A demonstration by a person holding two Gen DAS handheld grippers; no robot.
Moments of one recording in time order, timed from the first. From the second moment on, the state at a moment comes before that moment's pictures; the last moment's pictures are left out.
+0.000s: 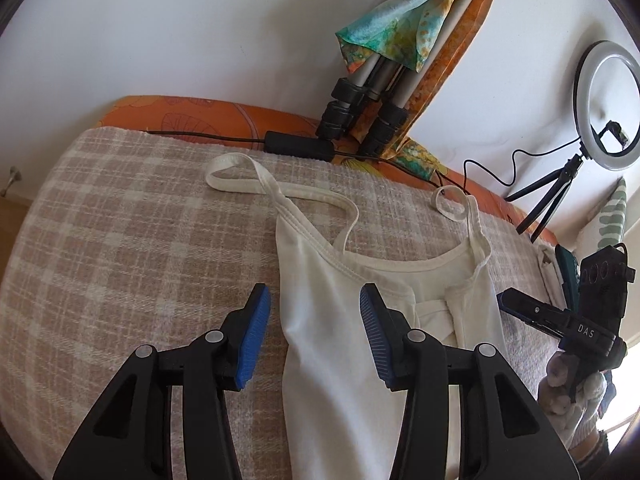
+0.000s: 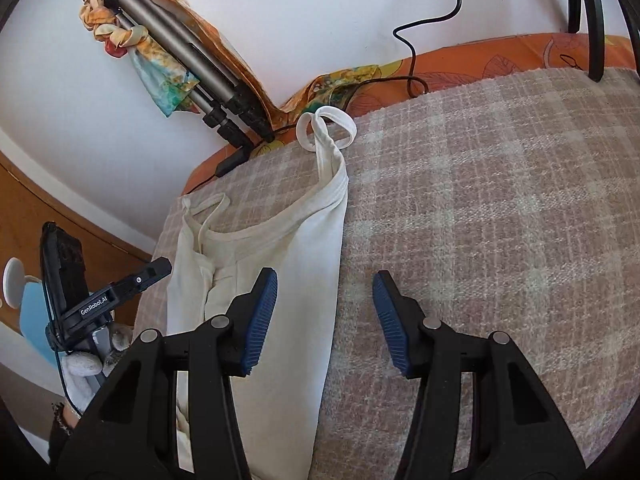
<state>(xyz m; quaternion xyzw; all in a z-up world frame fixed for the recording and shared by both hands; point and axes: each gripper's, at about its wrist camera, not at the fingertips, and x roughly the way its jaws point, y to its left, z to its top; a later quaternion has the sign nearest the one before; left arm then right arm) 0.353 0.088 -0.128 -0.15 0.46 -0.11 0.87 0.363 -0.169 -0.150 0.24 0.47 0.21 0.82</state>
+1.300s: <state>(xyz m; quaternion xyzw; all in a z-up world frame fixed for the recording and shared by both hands) 0.248 0.086 -0.050 -0.16 0.36 -0.12 0.91 0.279 -0.138 -0.051 0.18 0.42 0.26 0.85</state>
